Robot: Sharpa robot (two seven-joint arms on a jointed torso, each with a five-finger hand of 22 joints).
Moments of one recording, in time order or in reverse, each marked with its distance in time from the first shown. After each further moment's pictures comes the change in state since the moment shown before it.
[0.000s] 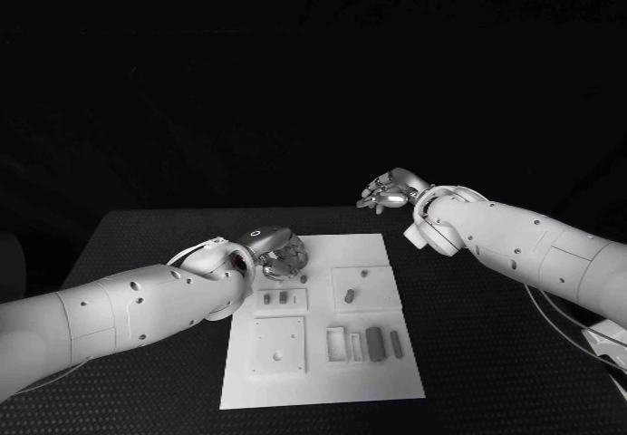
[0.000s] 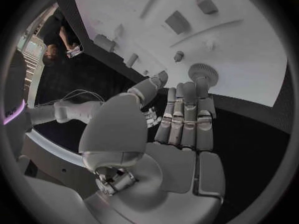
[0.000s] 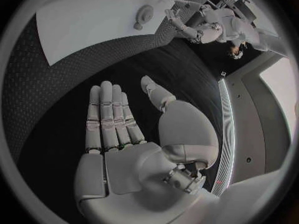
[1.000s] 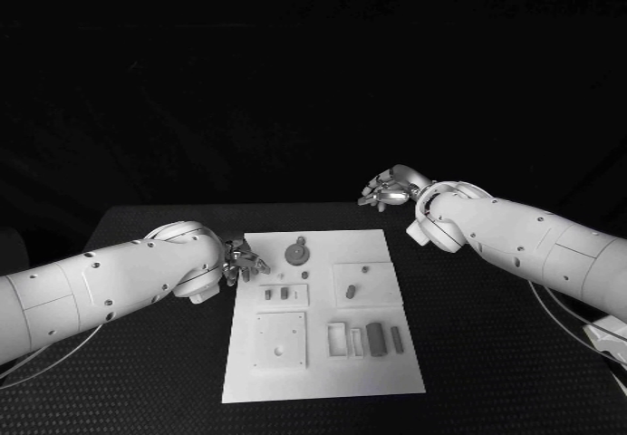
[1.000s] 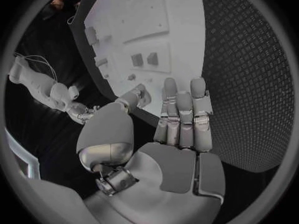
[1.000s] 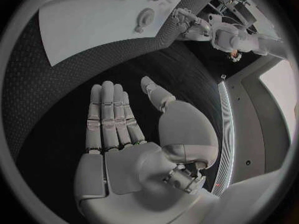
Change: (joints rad) left arm 0.054 -0.103 0.045 0.051 0.325 0.316 -0.530; left_hand -0.304 0.042 -0.029 0.138 -0.024 0.039 -0.025 0.081 0.155 0.090 -0.107 0.329 0.206 0.089 -0.102 0.191 0.054 0.001 0.088 -0.095 0.157 0.074; right arm 0.000 -0.011 0.000 0.016 -0.034 0.010 -0.014; right_hand -0.005 0.005 0.006 0.005 0.000 0.020 -0.014 0.000 0.003 0.042 -0.024 0.024 0.029 0.038 -0.026 0.048 -0.011 0.015 0.051 -0.018 0.031 -0.002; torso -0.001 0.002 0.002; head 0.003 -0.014
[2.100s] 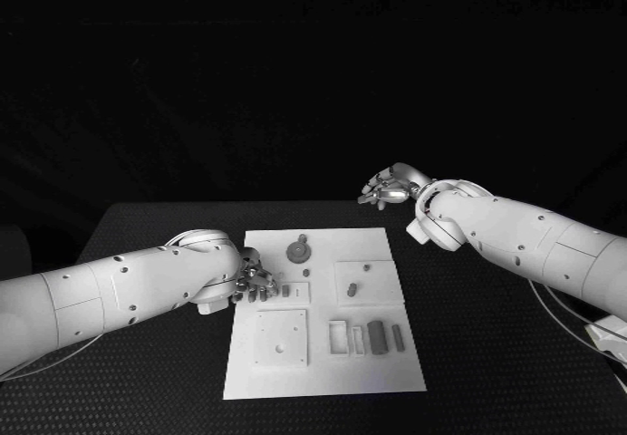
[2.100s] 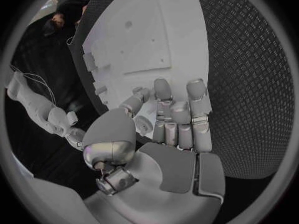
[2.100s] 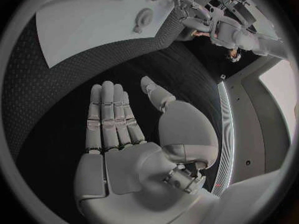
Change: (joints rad) left arm 0.000 0.060 -0.060 -0.002 -0.016 0.156 -0.066; left_hand -0.094 0.067 -0.039 -0.059 0.145 0.166 -0.063 0.005 0.003 0.209 -0.071 0.118 0.082 0.175 -0.072 0.165 0.074 -0.002 0.185 -0.061 0.153 0.032; right arm 0.000 0.008 0.000 0.001 0.000 0.000 -0.002; right_hand 0.000 0.000 0.003 -0.003 0.000 0.003 -0.003 0.000 0.000 0.000 0.000 0.000 0.004 0.000 0.000 0.004 -0.003 0.000 0.000 0.000 0.004 0.000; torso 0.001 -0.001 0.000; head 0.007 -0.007
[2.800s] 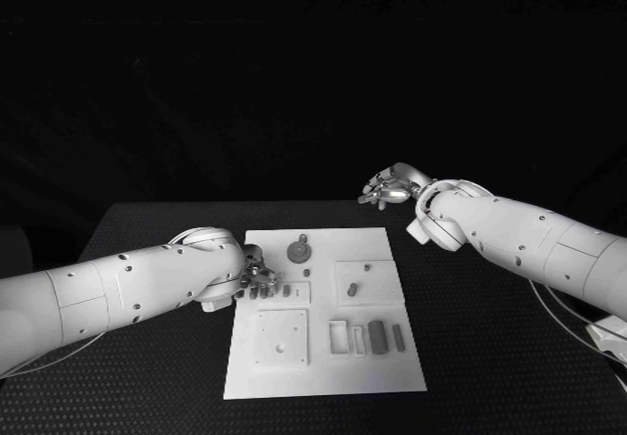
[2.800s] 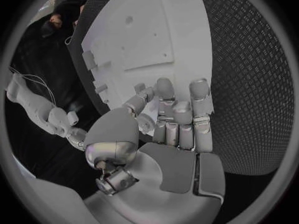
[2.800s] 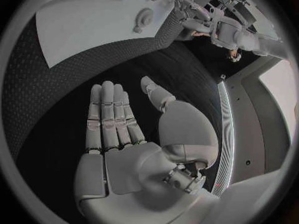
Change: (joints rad) left arm 0.004 0.011 0.001 0.005 -0.018 -0.015 -0.008; left_hand 0.073 0.125 0.059 -0.068 0.057 0.073 -0.020 0.043 -0.012 0.031 -0.013 0.000 0.003 -0.004 0.018 0.011 -0.003 0.000 0.015 0.011 0.006 0.000; right arm 0.000 0.001 0.000 0.000 0.000 -0.001 0.000; right_hand 0.000 0.000 0.000 0.000 0.000 0.002 -0.002 0.000 0.000 0.000 0.000 0.000 0.004 0.000 0.000 0.004 -0.002 0.000 0.000 0.000 0.004 0.000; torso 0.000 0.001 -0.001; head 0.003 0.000
